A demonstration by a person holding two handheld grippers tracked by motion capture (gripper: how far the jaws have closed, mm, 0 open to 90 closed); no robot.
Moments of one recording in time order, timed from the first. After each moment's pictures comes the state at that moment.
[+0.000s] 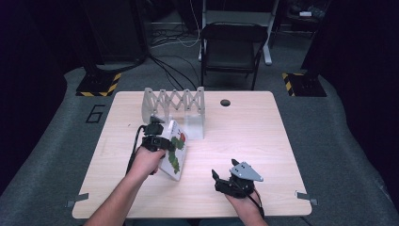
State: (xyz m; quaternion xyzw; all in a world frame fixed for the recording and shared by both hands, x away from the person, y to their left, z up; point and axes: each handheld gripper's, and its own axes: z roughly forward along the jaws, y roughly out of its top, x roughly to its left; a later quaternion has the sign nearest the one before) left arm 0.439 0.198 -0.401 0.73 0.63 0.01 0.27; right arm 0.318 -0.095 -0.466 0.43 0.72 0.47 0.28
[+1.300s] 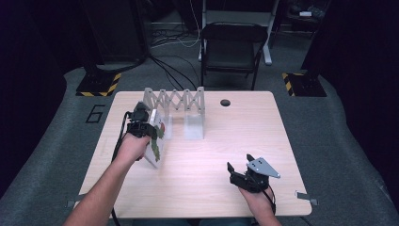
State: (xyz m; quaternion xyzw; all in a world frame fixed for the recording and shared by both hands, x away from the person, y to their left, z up) left arm 0.474 0.232 -0.376 0.72 0.66 0.07 0.21; right arm 0.329 -0.135 -0.463 0.46 0.69 0.47 0.30
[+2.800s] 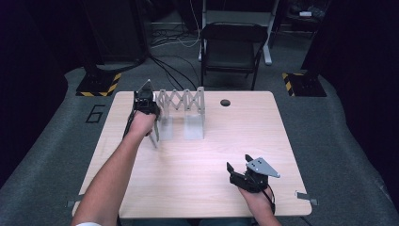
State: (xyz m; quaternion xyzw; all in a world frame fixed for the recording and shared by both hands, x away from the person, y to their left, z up) left arm 0.556 0.223 -0.370 0.68 0.70 0.11 0.15; right arm 0.330 -0.135 -0.465 0.46 0.69 0.48 0.29
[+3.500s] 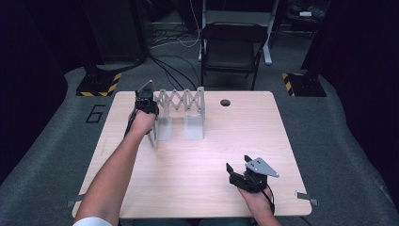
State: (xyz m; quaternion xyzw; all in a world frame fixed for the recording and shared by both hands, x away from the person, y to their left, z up) left arm 0.571 0.222 -0.385 0.69 0.70 0.13 0.13; right arm 0.331 -0.134 -0.468 0.46 0.70 0.47 0.28
